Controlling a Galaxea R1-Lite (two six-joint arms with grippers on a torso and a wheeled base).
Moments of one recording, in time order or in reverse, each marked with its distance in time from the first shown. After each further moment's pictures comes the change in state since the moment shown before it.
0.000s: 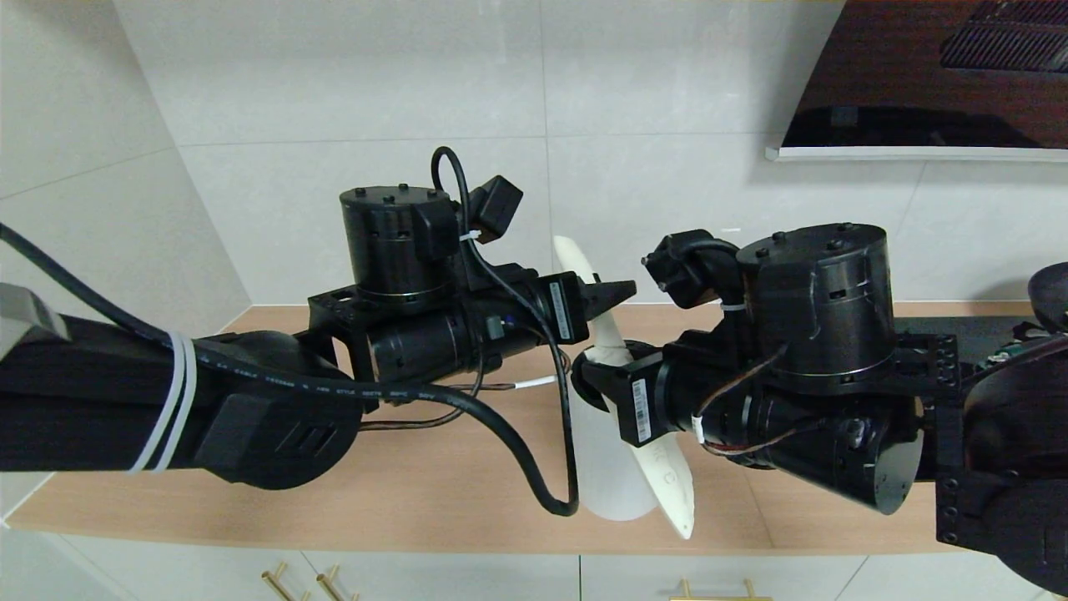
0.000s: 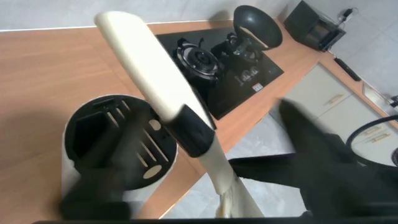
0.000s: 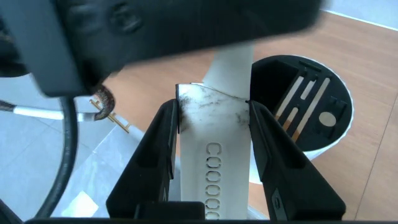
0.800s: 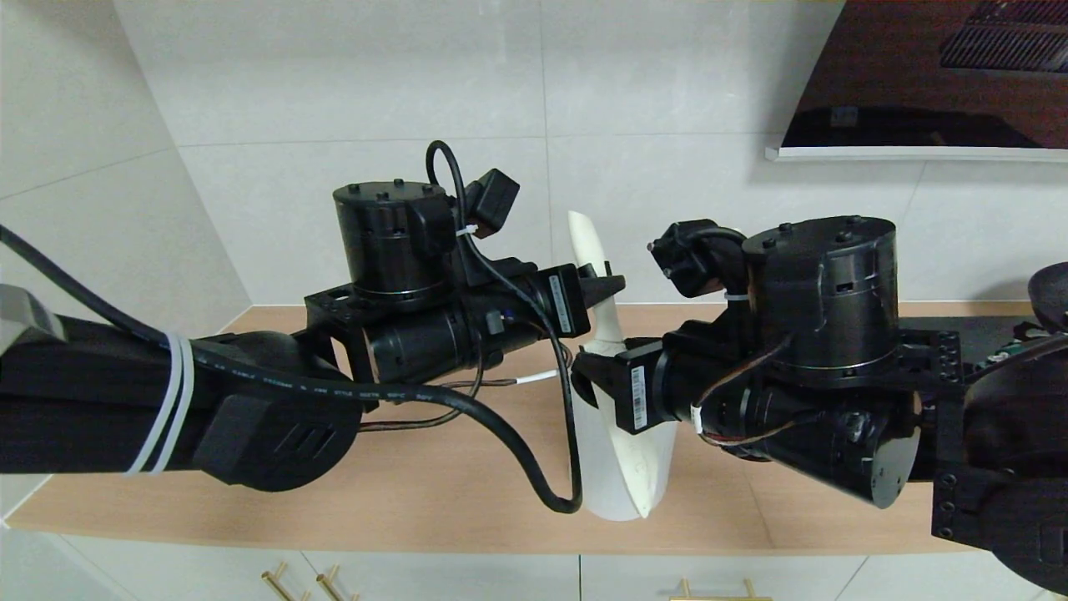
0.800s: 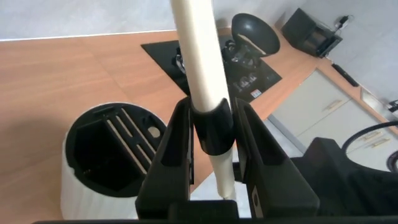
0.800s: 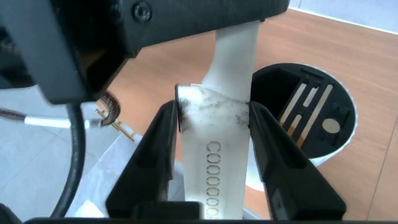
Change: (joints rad) left arm 0.000 -0.005 0.001 -0.030 0.009 -0.026; right arm -0.001 0.003 -0.002 -0.041 -0.002 0.030
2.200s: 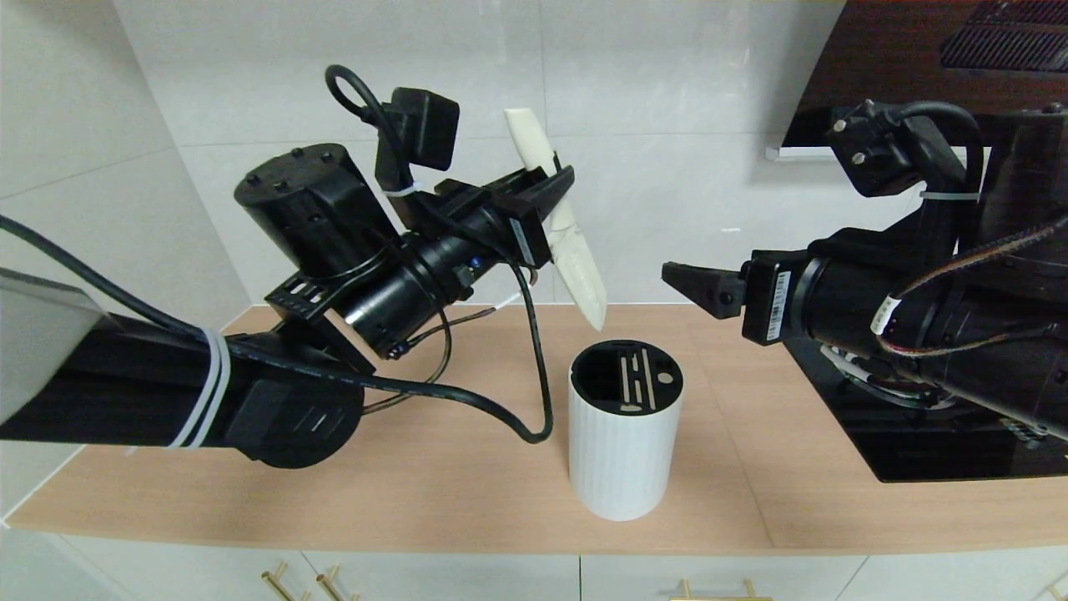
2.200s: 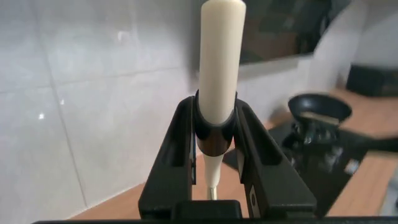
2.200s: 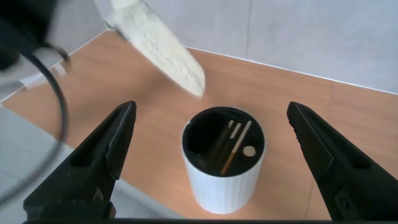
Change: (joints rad) left arm 0.083 0.053 0.006 -0.480 0.081 0.415; right arm -0.148 -0.217 0.056 -0.016 0.007 -0.093
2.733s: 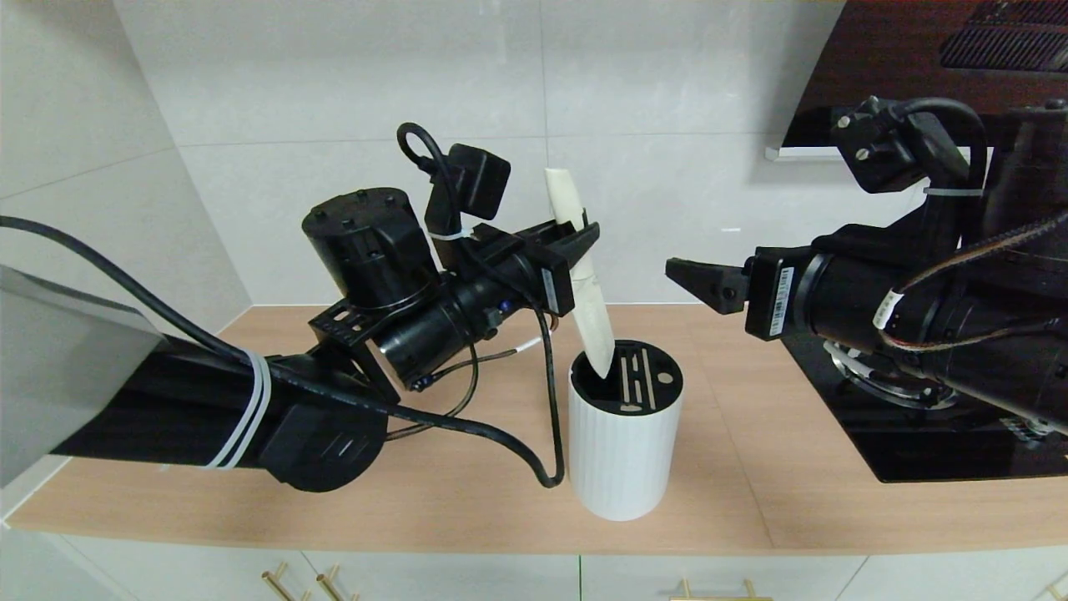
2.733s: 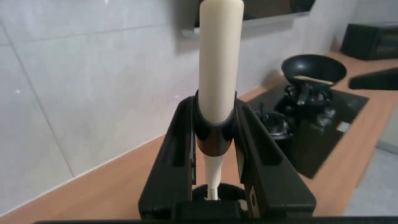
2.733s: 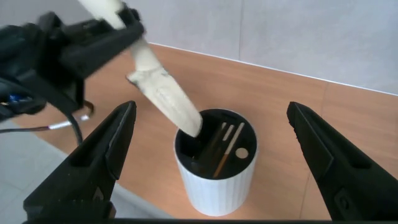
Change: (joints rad) left arm -0.039 0.035 0.038 0.066 0.000 0.029; right arm -0.013 0.000 -0.003 -0.001 -0.001 -0.003
